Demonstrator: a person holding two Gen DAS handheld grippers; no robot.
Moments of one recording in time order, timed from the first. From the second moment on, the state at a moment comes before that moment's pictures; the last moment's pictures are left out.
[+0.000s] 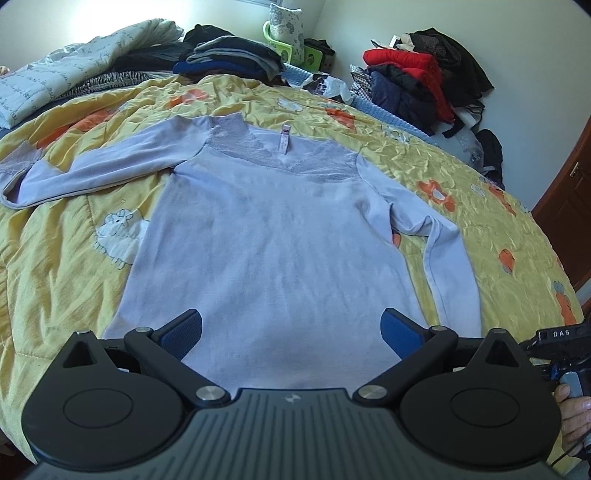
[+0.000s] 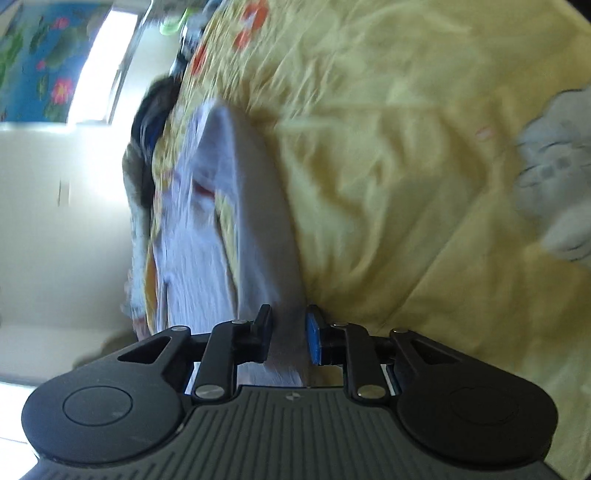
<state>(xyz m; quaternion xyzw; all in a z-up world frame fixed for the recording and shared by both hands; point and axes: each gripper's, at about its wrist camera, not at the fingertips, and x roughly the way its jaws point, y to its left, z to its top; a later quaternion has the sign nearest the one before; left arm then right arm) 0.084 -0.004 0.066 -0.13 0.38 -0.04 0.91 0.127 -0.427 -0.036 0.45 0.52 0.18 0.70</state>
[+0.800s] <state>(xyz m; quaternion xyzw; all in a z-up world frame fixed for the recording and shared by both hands) 0.083 -0.016 0.063 -0.11 0.40 -0.05 0.91 0.122 -0.429 -0.023 0.46 0.50 0.22 0.70</state>
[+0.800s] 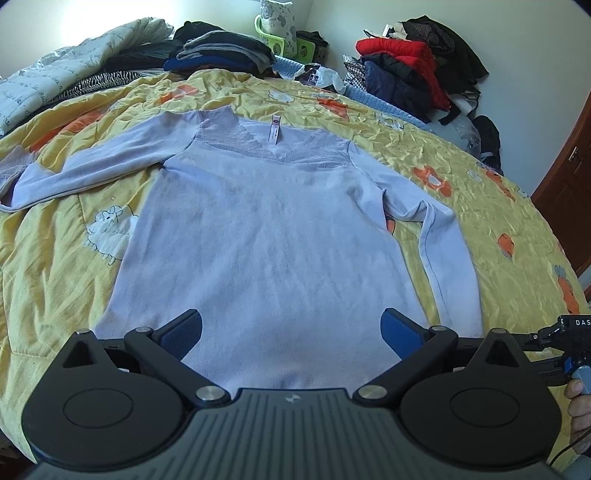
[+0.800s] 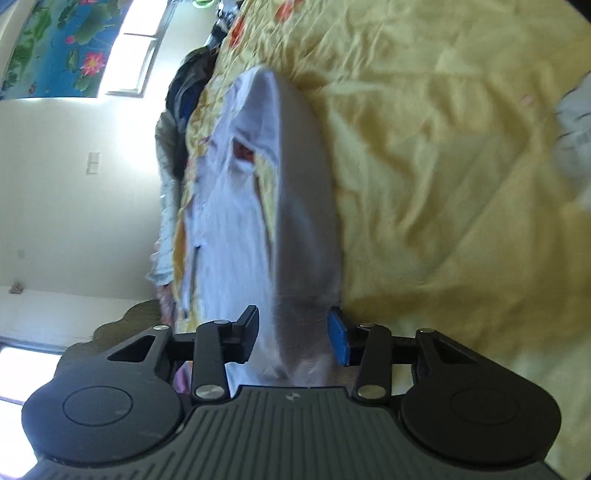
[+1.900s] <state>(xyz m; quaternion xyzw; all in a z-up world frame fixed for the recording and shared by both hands) 0.083 -0.037 0.058 -0.09 0.40 -0.08 0.91 0.121 -0.414 -0.048 0.50 0.50 0.21 0.67</state>
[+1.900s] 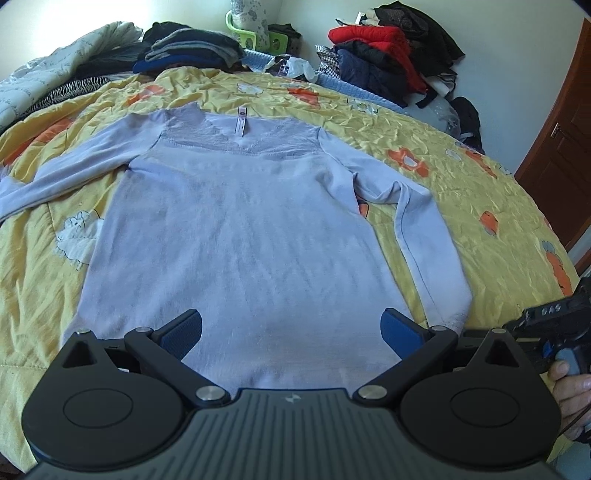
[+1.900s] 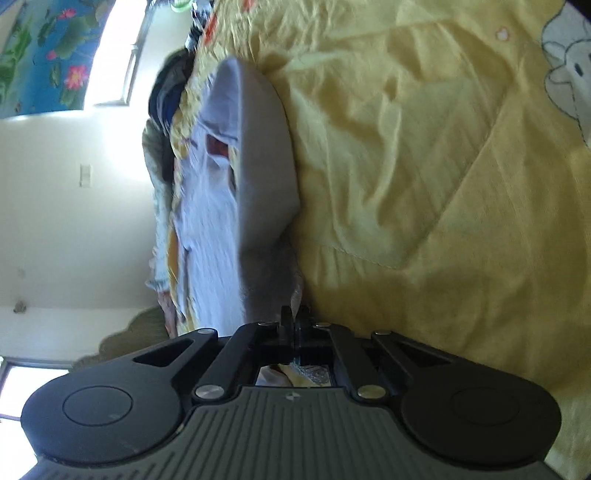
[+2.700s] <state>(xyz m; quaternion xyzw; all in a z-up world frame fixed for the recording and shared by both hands) 0.013 0.106 0.073 -0.16 0.31 0.01 0.94 0.196 -0.169 -0.011 0.34 0.58 0.39 0.63</state>
